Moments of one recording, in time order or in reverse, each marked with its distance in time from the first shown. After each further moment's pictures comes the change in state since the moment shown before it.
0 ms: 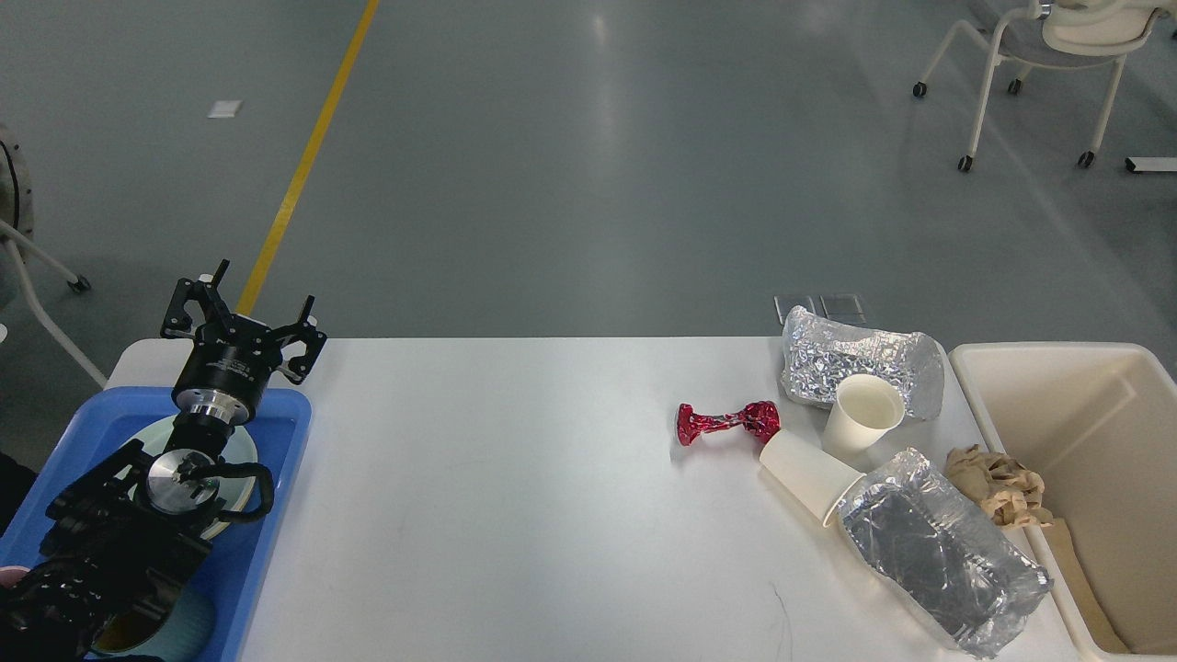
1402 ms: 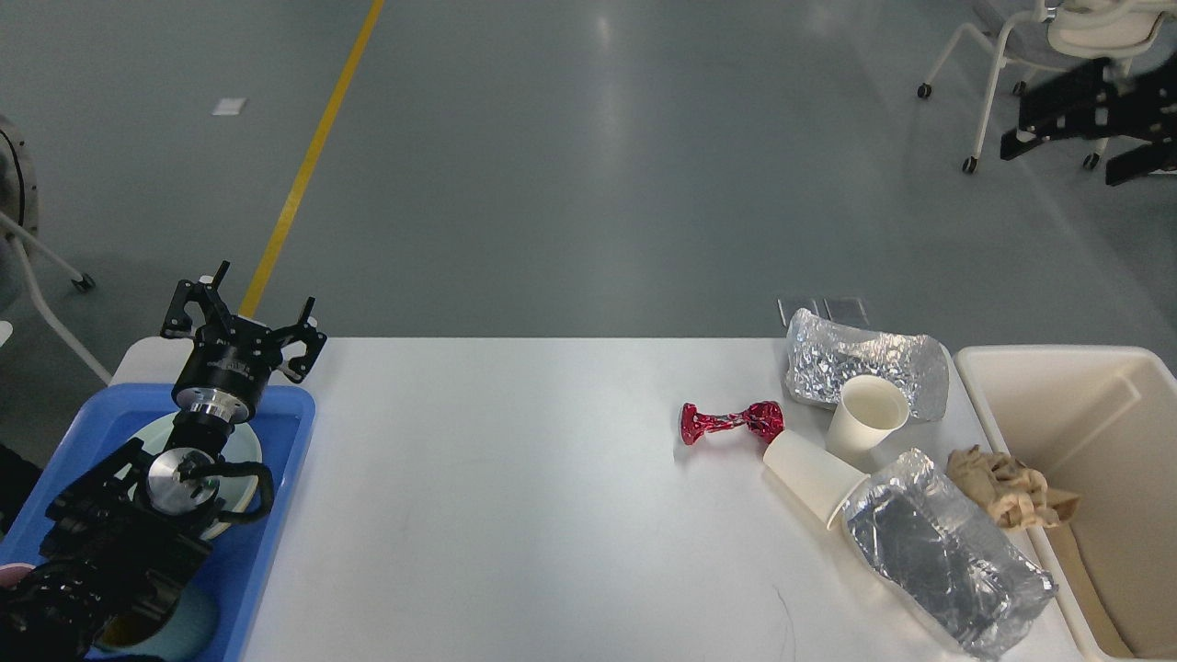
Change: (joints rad) left arm 0.000 0.000 0.000 0.000 0.000 0.000 0.000; right arm 0.995 0.083 0.048 0.550 -0.164 0.679 0.005
